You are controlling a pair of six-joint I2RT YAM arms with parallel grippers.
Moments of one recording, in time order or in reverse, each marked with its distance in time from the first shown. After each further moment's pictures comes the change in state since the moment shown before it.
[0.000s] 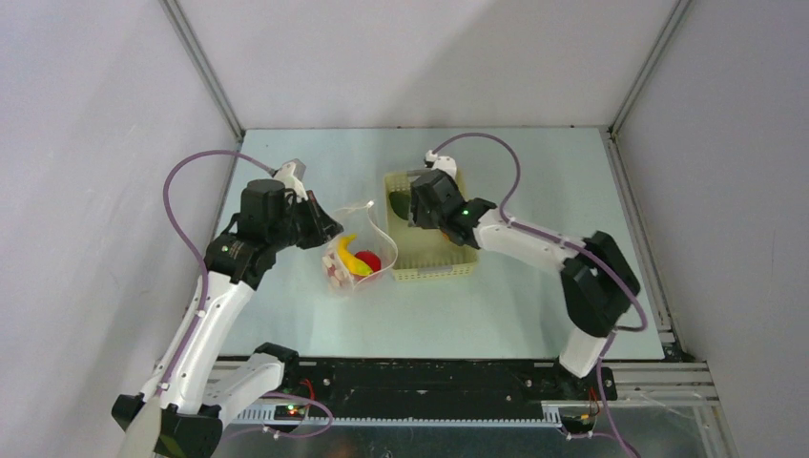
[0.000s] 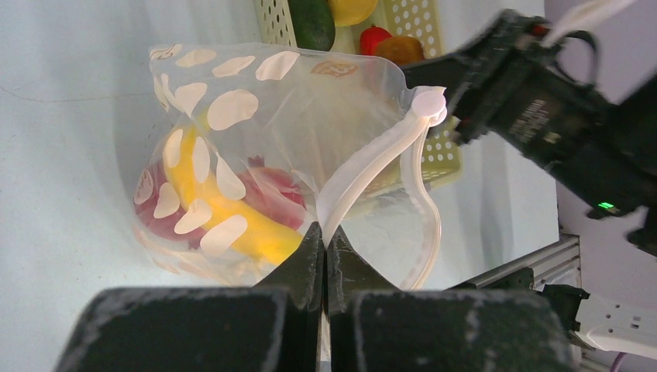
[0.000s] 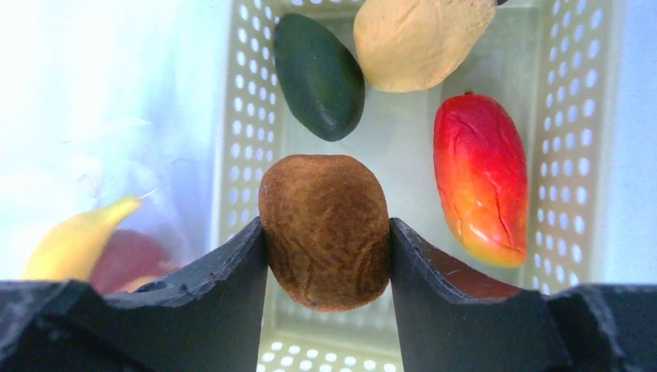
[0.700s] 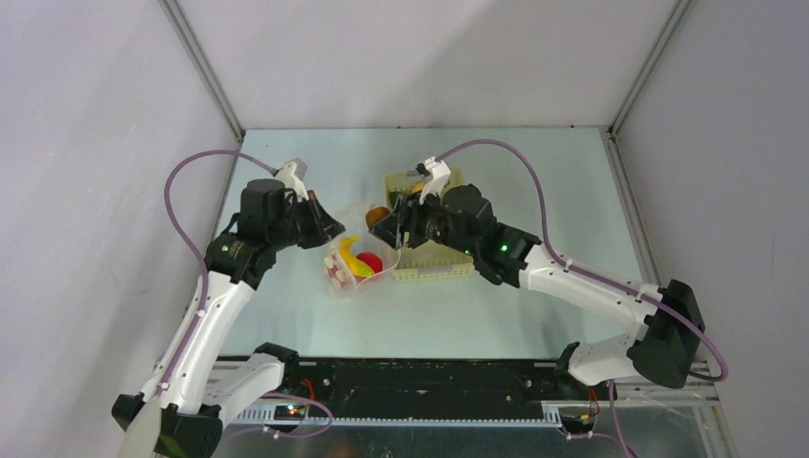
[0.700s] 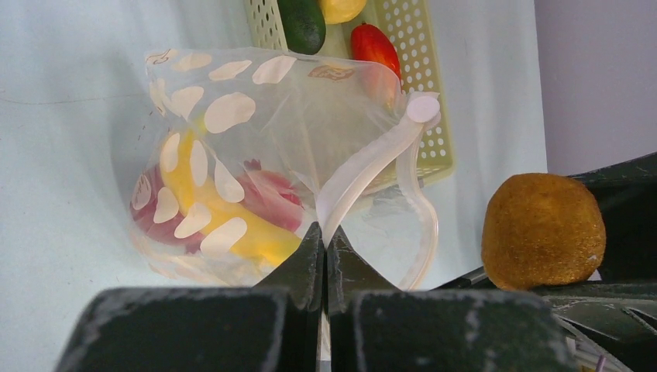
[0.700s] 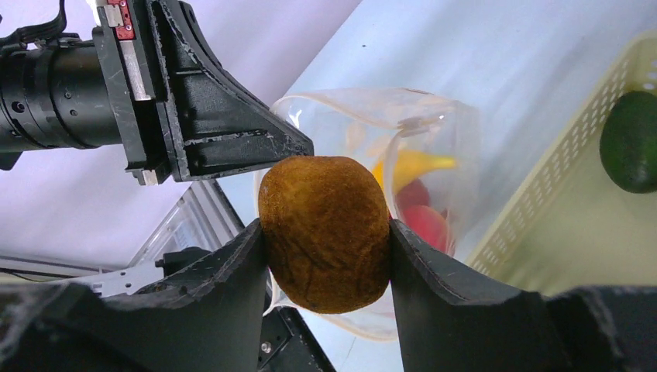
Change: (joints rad) left arm 0.000 0.001 0.000 0.007 0.024 0.000; right arm 0.160 -0.434 -0.187 0.275 -0.357 -0.038
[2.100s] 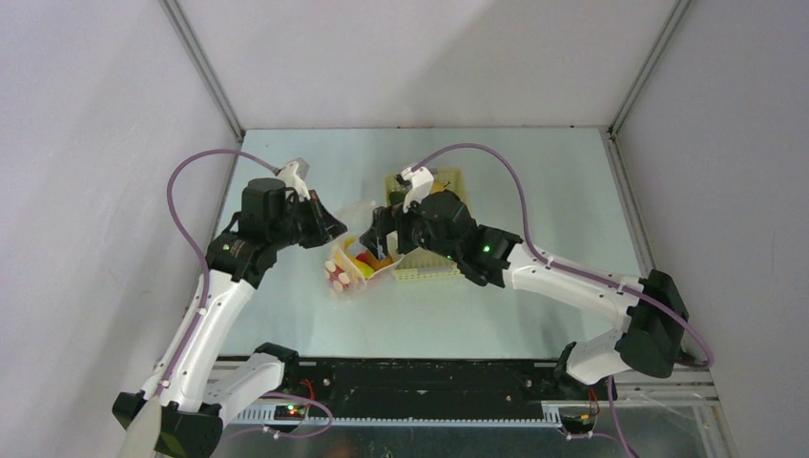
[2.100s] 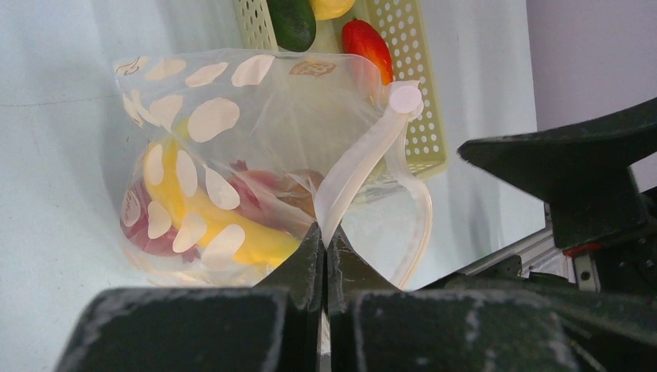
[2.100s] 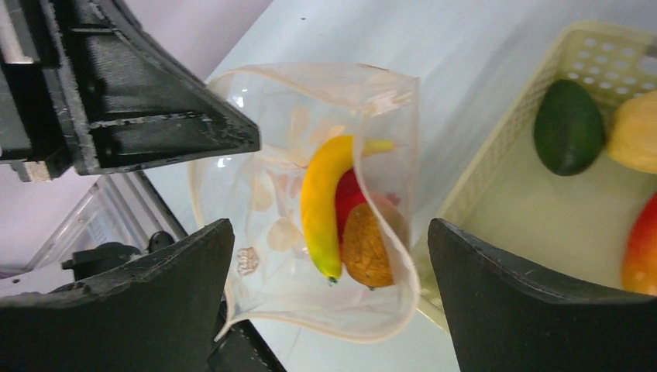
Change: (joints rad) left arm 0.000 0.008 0.000 0.009 0.027 0.000; right arm 0.052 0.077 0.056 -0.087 0.120 -0.121
